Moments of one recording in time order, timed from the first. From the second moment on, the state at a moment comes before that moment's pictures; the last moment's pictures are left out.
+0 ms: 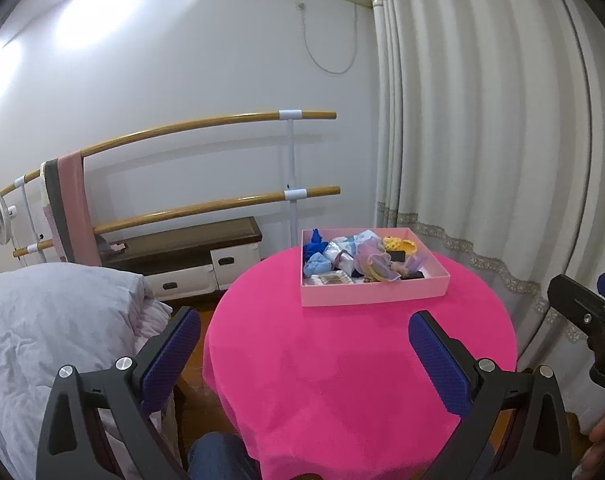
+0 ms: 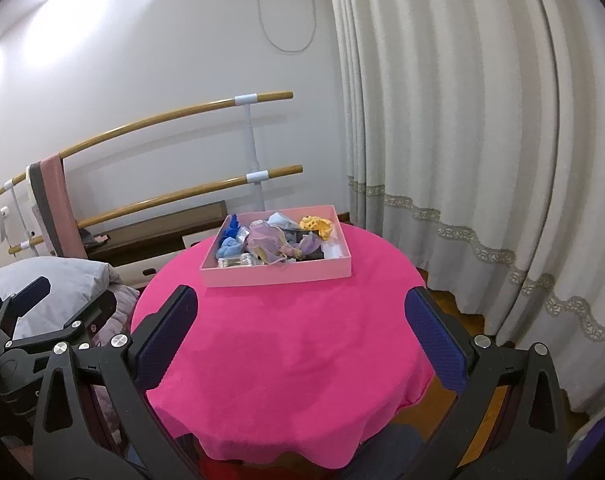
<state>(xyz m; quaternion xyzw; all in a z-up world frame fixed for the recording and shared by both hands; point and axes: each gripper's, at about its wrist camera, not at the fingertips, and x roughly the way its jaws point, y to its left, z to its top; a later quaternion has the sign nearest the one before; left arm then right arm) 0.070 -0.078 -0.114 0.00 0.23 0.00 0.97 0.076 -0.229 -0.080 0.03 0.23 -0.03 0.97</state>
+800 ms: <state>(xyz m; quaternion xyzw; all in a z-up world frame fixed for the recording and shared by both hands) 0.079 -0.085 -0.109 0.00 0.23 0.00 0.97 0.073 -0.220 -0.080 0.03 0.23 -0.02 0.97</state>
